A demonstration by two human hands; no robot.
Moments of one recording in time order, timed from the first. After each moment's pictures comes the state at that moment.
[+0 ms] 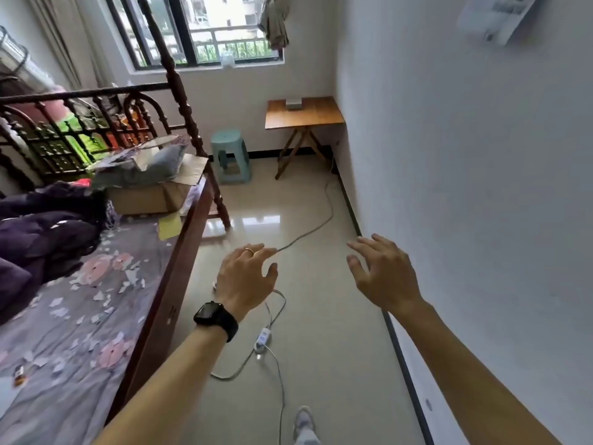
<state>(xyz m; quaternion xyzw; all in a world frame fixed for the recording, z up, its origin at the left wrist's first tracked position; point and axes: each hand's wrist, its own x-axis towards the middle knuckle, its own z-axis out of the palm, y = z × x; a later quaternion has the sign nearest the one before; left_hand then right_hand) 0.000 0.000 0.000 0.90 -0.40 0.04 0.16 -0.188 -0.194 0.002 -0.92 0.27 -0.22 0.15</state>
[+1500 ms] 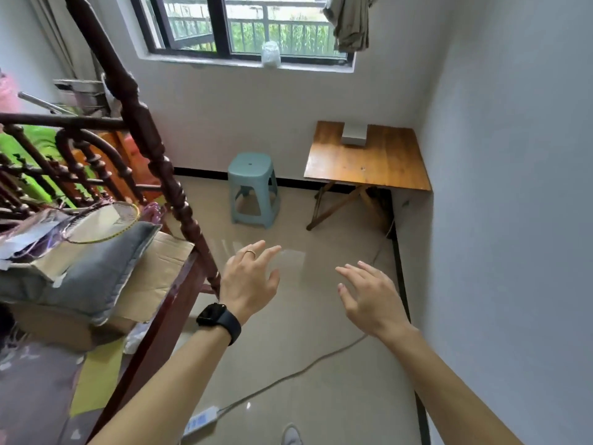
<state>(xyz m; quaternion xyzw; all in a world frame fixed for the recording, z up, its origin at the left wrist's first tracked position) 0.756 -0.520 -0.035 0.94 -0.29 0.01 0.18 0.603 -0.725 -0.046 -0.96 0.18 -0.09 0.17</state>
